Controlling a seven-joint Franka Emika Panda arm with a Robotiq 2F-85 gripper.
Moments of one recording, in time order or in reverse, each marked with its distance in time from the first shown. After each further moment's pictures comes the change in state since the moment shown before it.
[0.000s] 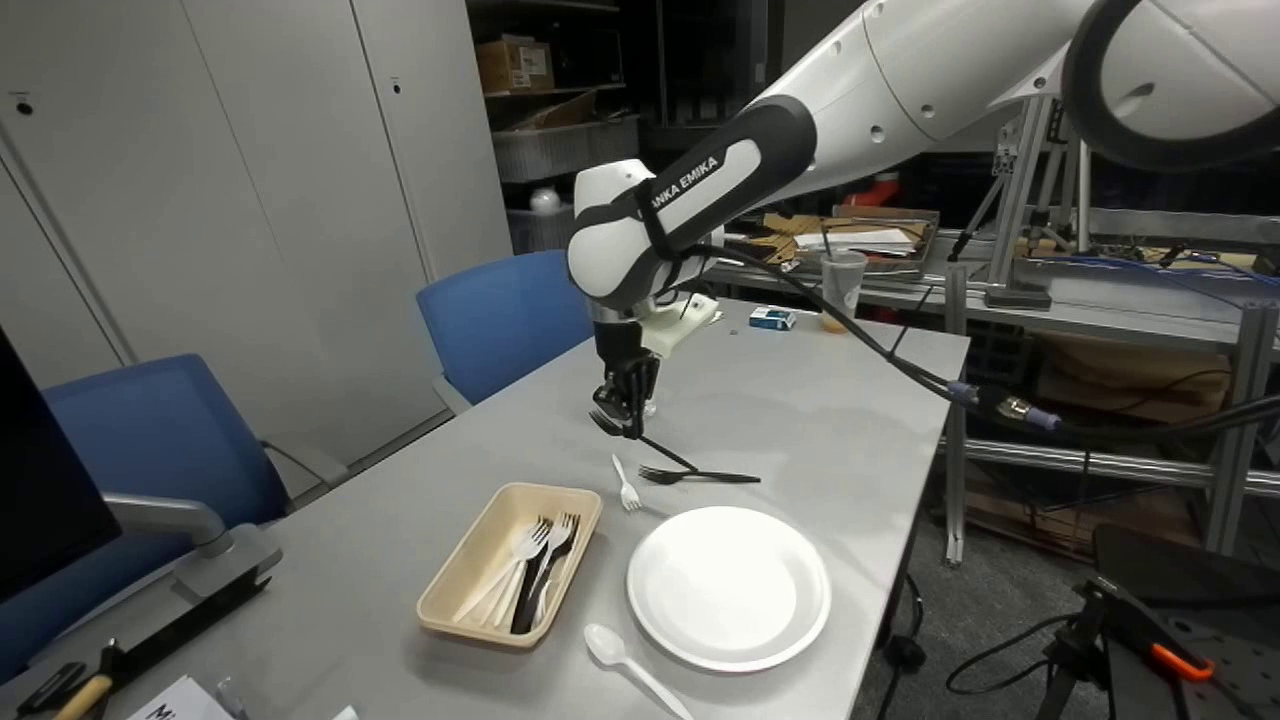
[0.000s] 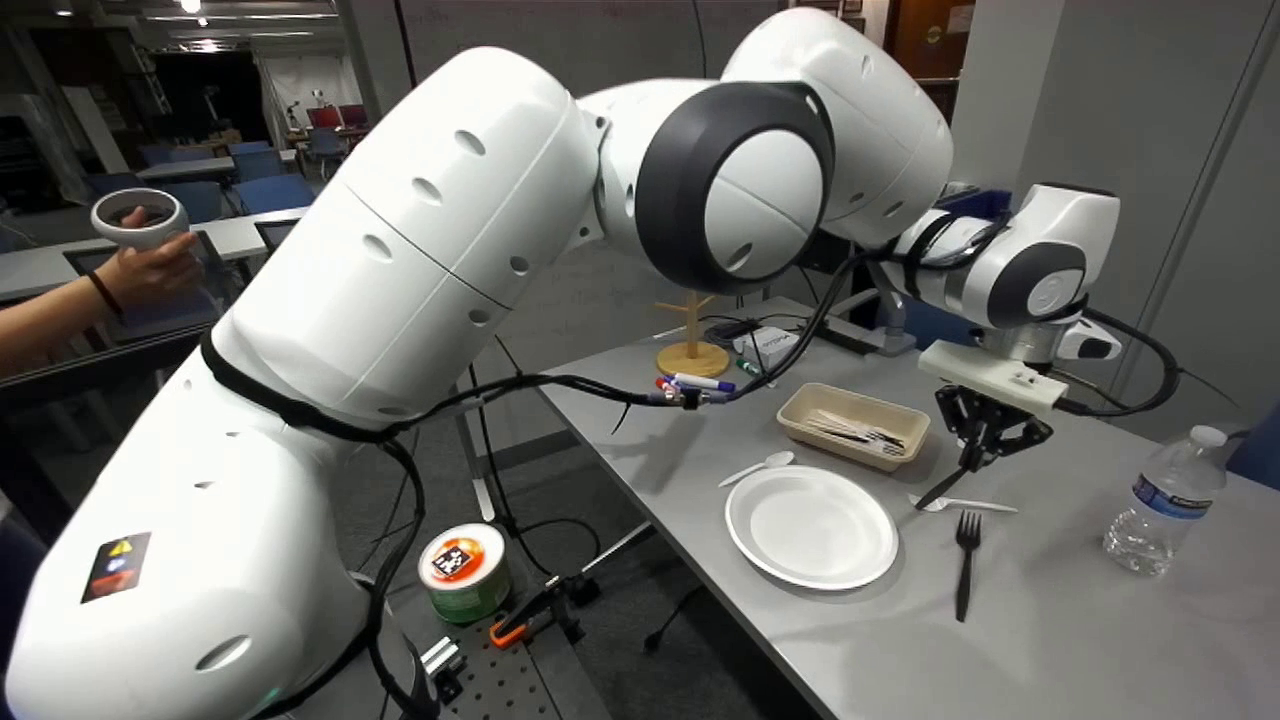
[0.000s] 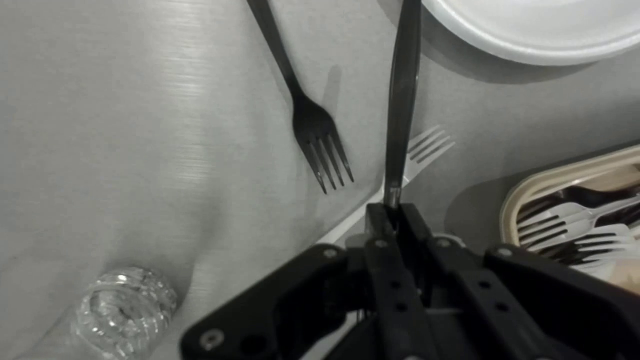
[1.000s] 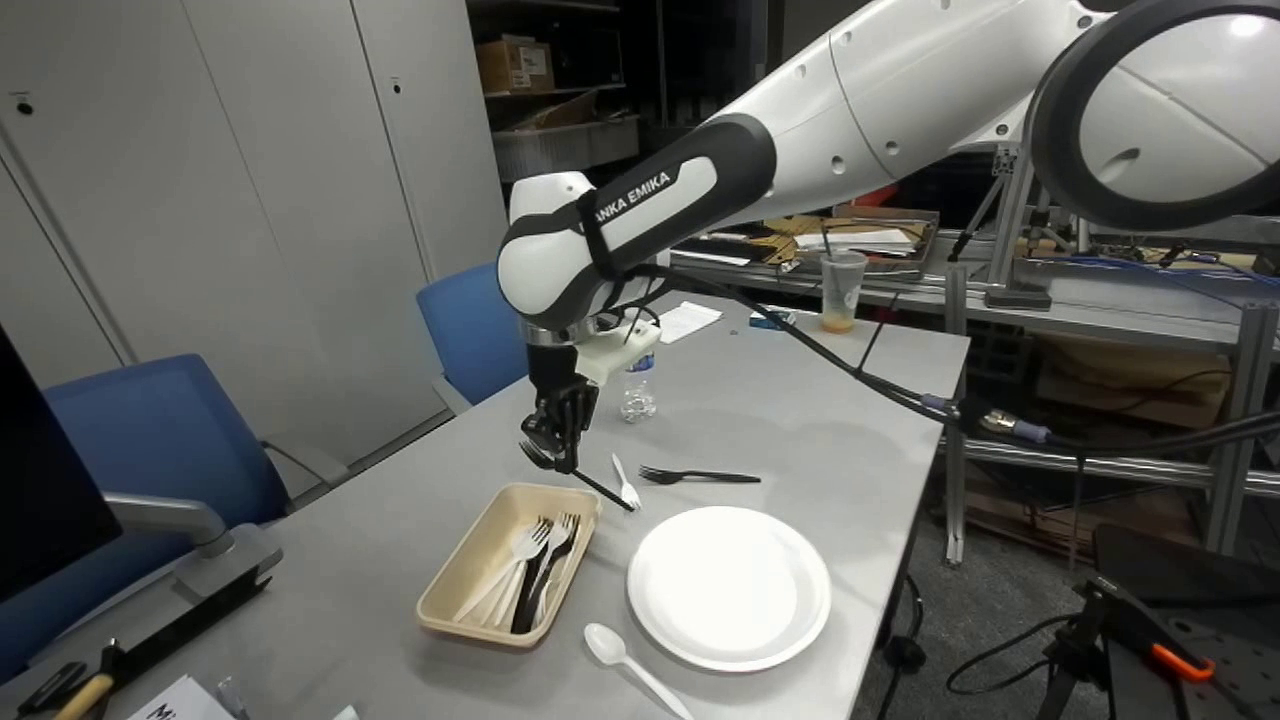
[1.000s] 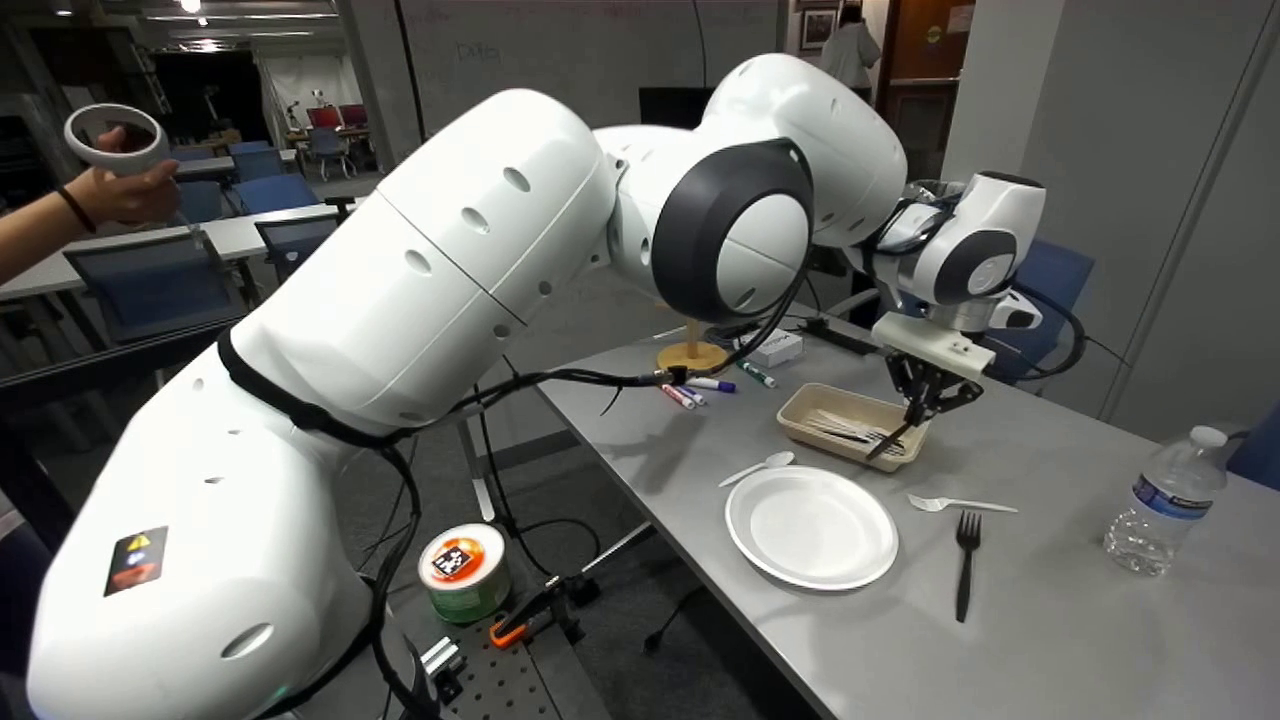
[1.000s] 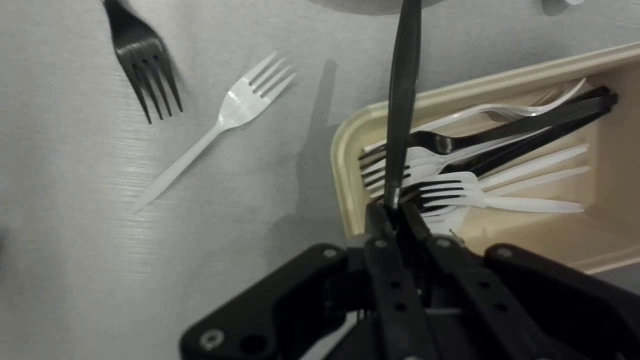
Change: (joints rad) arm 0.064 0.089 0.077 0.154 0.030 -0.039 0.030
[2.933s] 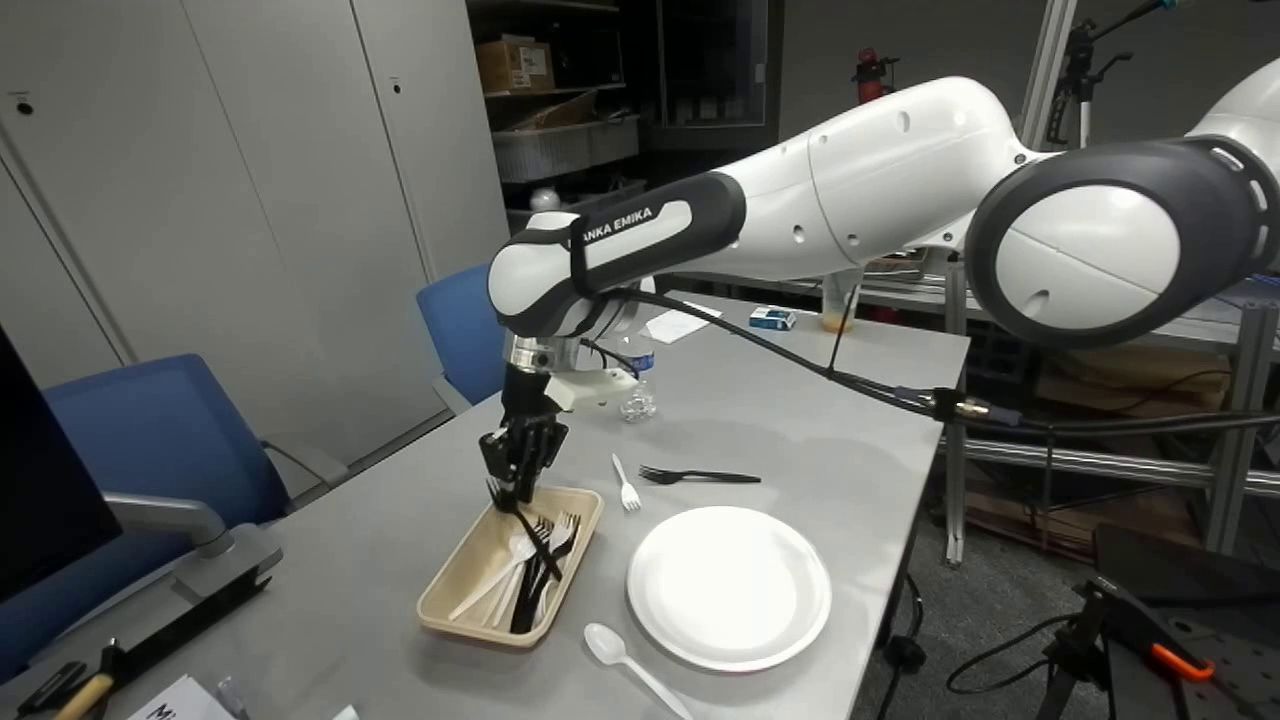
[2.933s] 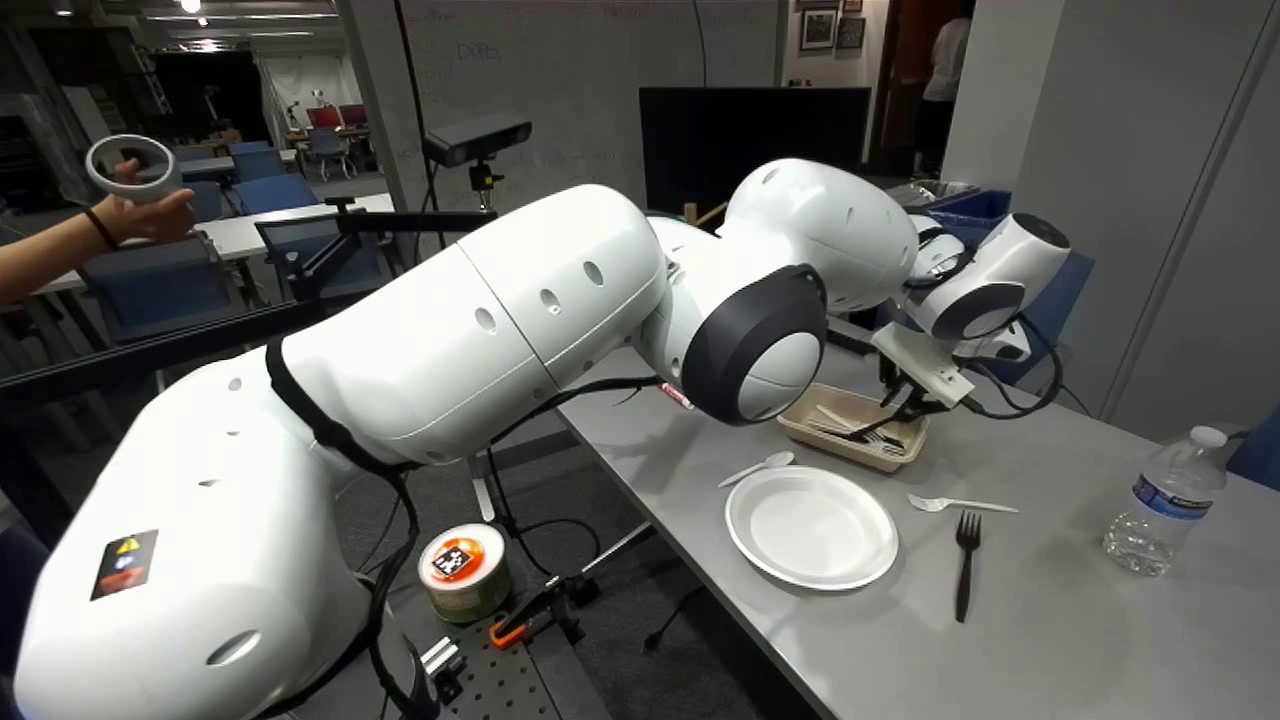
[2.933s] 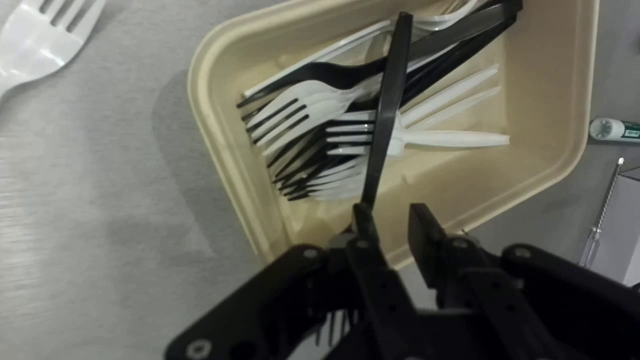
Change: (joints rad) arm -0.038 0.237 0.092 0.302 0.208 -0.048 -0.031
